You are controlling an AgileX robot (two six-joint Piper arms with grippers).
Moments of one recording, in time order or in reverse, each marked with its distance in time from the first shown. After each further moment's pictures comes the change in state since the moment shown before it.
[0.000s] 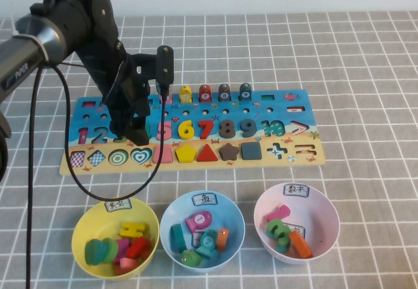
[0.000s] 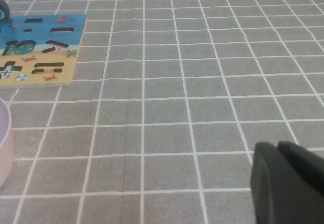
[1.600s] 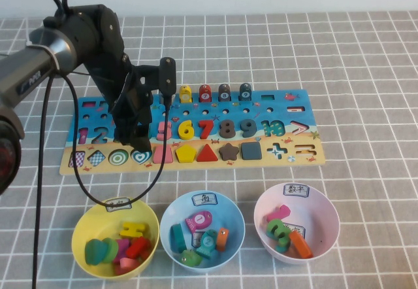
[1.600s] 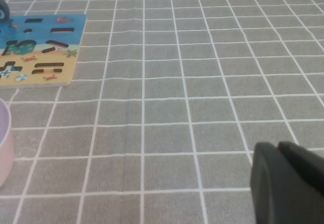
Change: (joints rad) right arm 0.000 0.000 0.000 0.000 0.000 0.000; left arm 0.000 0.059 0.000 0.008 -0.052 0.000
